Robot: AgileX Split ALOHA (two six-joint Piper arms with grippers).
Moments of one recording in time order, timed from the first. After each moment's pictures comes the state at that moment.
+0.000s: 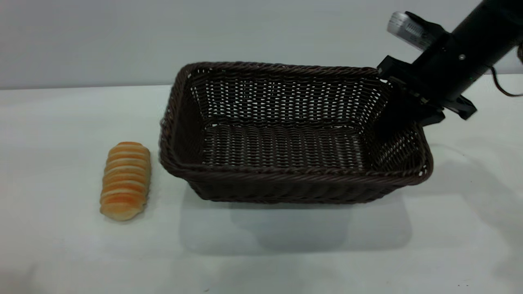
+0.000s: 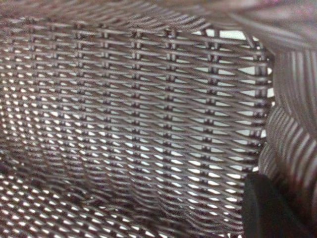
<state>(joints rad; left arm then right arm) -0.01 0.91 -0.75 -0.07 0.59 0.12 0.09 2.19 -1.38 0.80 0.78 -0.57</state>
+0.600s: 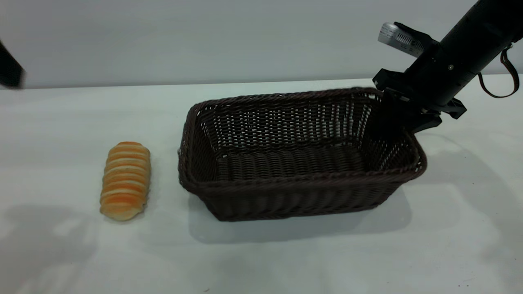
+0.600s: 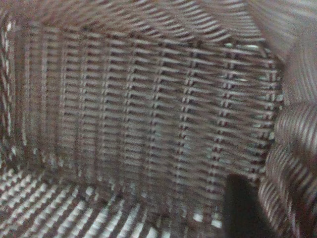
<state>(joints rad) -0.01 1.42 -0.75 -0.32 0.31 0.23 0.09 2.27 -1.46 0.76 0.78 -0.61</state>
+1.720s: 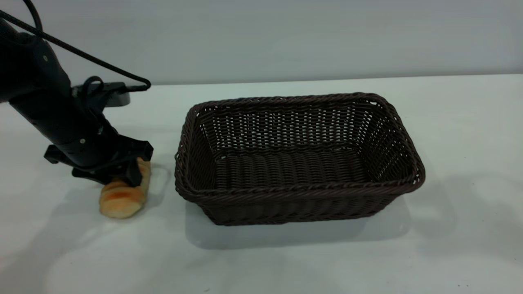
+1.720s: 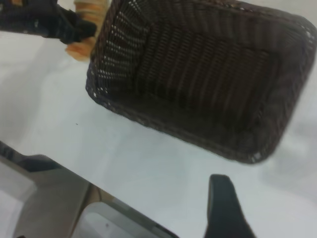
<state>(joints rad) -0.13 2.22 -1.09 -0.38 0.10 0.29 0.04 1.42 -1.39 0.51 1.22 -0.39</state>
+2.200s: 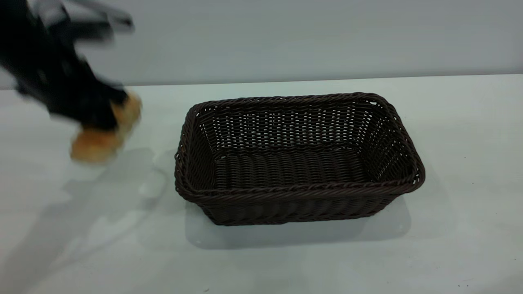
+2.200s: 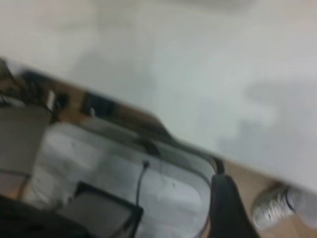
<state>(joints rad) -0.14 1.87 -1.08 -0.26 0.29 0.35 0.04 0.96 -0.81 0.34 1.23 -0.35</state>
